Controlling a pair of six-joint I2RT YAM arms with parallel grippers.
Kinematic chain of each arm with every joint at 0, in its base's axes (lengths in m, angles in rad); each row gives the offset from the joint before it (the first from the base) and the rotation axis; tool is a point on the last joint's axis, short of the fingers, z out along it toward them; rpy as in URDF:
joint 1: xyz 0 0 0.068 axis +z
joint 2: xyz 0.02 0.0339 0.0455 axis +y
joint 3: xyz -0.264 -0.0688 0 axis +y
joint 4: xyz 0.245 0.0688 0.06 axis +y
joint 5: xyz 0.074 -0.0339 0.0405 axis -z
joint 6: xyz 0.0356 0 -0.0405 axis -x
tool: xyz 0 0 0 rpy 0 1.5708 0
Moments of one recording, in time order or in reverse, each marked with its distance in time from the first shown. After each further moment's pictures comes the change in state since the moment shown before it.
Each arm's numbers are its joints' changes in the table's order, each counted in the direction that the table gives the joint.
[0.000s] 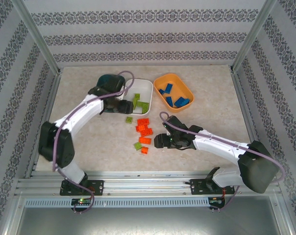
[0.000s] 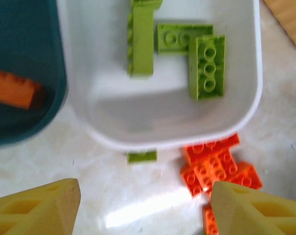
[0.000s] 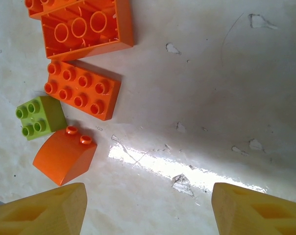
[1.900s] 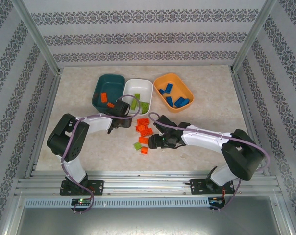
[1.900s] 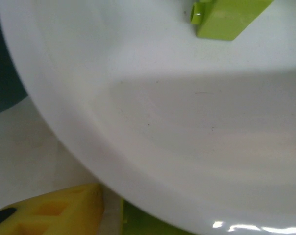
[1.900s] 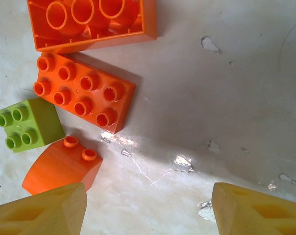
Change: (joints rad) left arm -0.065 0.167 0.395 -0.638 -0.201 0.051; right arm 0.054 0.183 -0.101 0.004 -0.001 0.003
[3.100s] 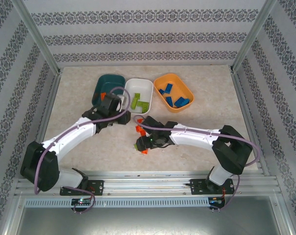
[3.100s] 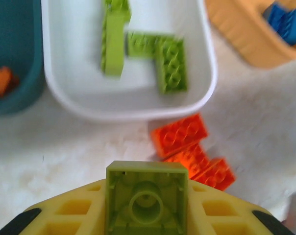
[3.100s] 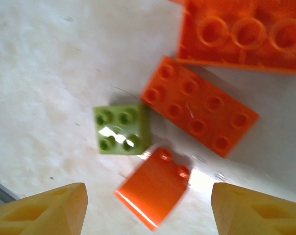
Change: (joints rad) left arm -0.013 -0.389 -0.090 0.268 0.169 0.028; right arm 0.134 0.134 -0.196 0.023 0.018 0.073
